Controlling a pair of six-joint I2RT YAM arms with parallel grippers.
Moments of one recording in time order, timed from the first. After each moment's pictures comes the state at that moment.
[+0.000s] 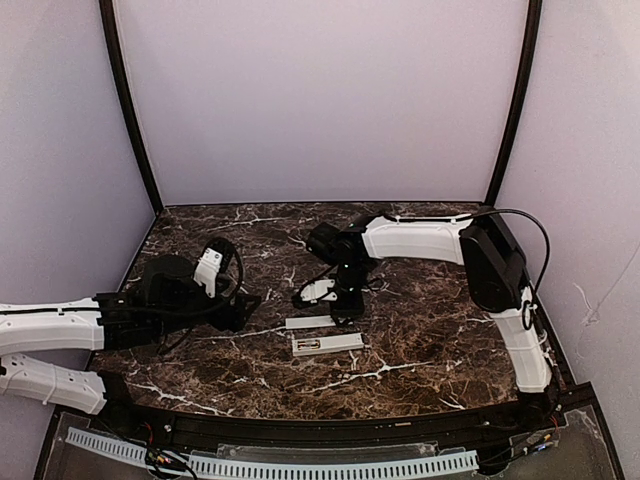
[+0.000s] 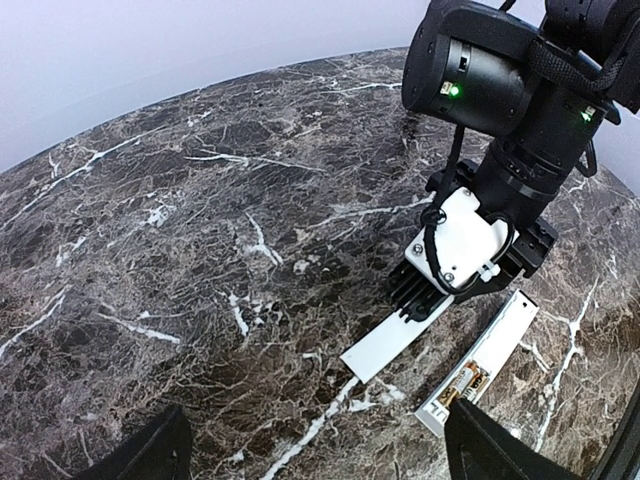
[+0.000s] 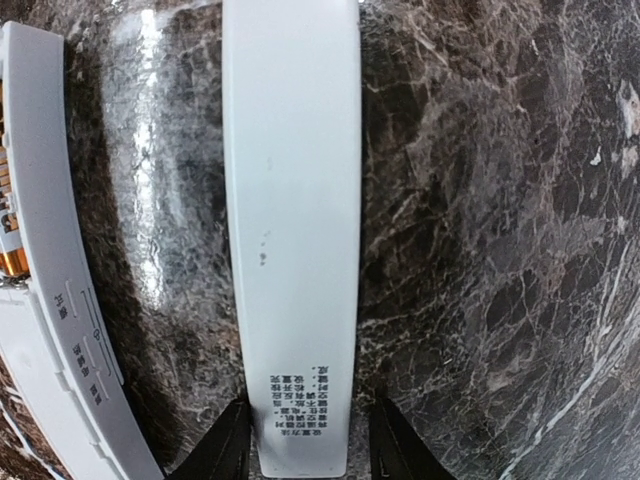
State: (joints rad) left arm -0.88 1.01 0.52 -0.01 -0.23 -0.23; right arm 0.89 2.28 1.84 -1.02 -0.09 -0.77
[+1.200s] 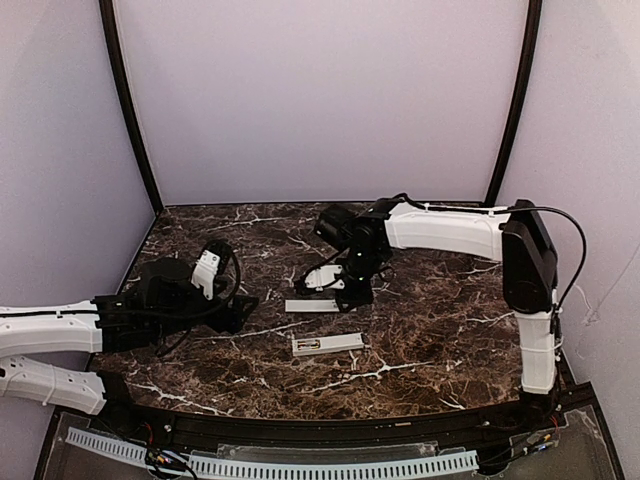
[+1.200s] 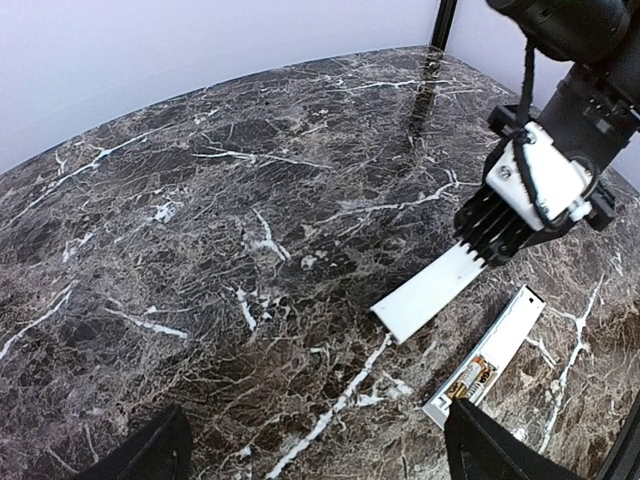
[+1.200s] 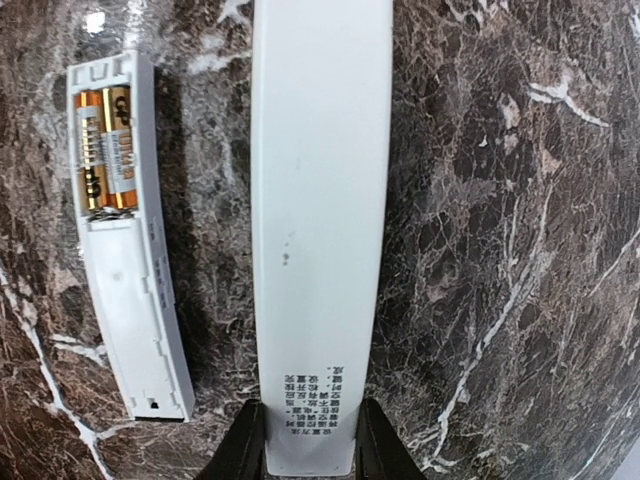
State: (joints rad) left arm -0.88 0.98 0.50 0.00 -0.25 -0.22; right arm 0.91 2.11 1.76 -1.01 -0.05 -0.76
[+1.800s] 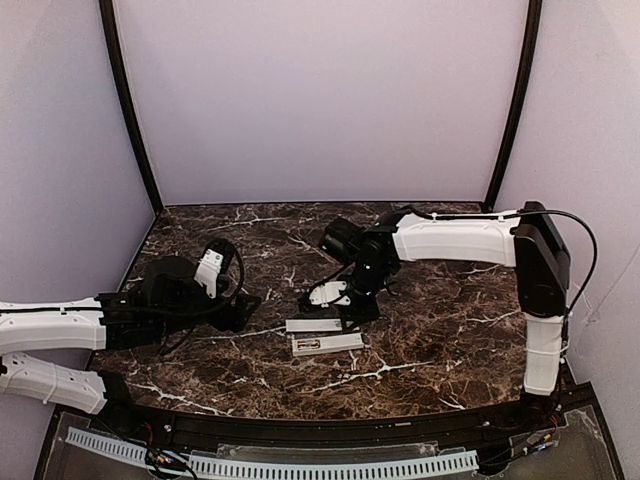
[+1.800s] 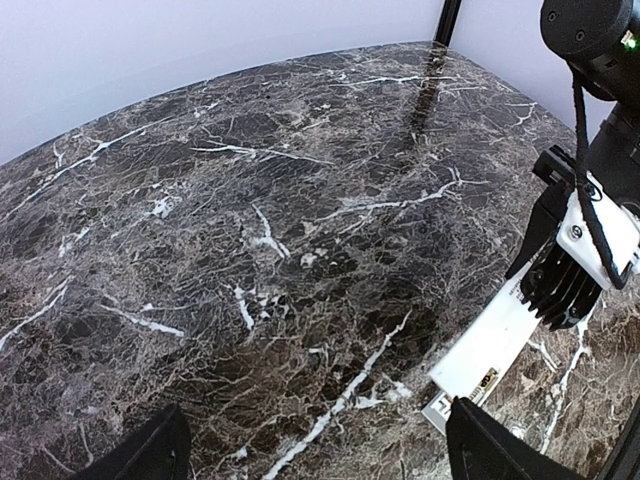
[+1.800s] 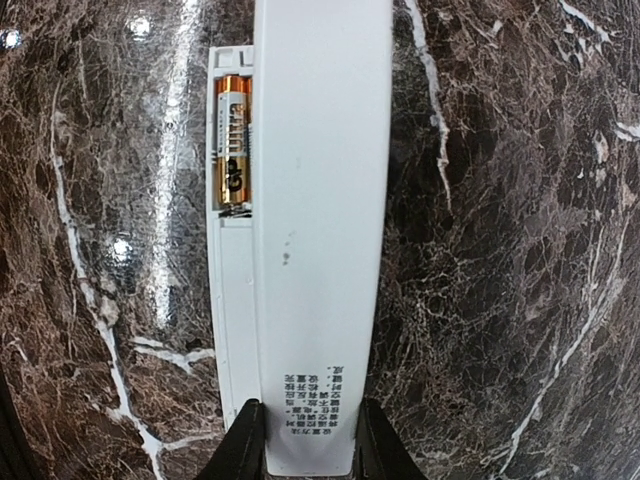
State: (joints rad) left arm -0.88 1.02 0.52 -0.01 -0.25 -0.24; right arm 0.95 2.00 1.59 -0.96 -0.16 -0.76
